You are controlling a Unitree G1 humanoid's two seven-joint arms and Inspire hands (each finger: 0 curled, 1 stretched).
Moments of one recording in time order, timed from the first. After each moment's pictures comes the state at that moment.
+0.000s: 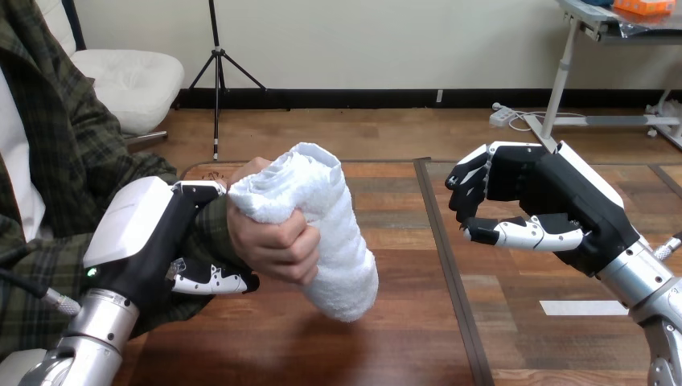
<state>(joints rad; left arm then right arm) 0.00 0.50 -0.02 0.08 0.53 -0.32 0.06 -0.36 -0.41 -0.16 0.67 0.30 -0.62 0.84</state>
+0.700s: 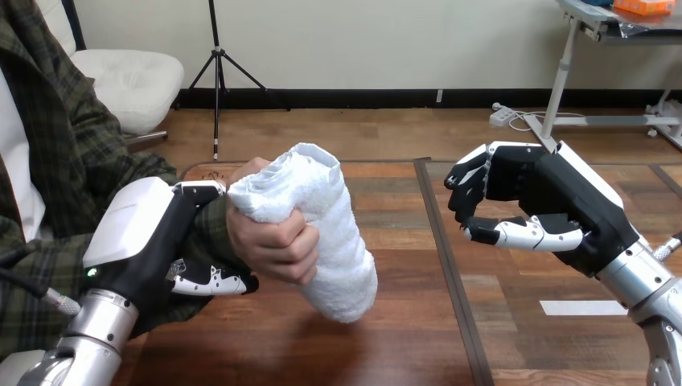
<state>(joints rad) 0.00 0.50 -0.02 0.09 0.54 -0.33 0.06 -0.36 -0.40 -0.16 0.67 0.30 -0.63 0.84</state>
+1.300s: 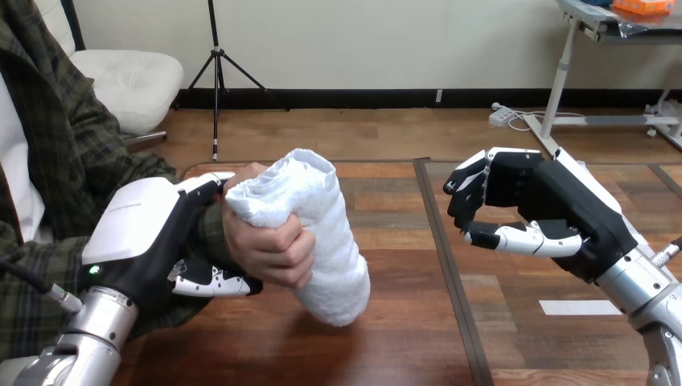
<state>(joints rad) 0.01 0.51 -0.02 0.03 0.64 -0.26 0.04 -0.34 -0.40 -0.16 0.67 0.29 -0.63 0.84</state>
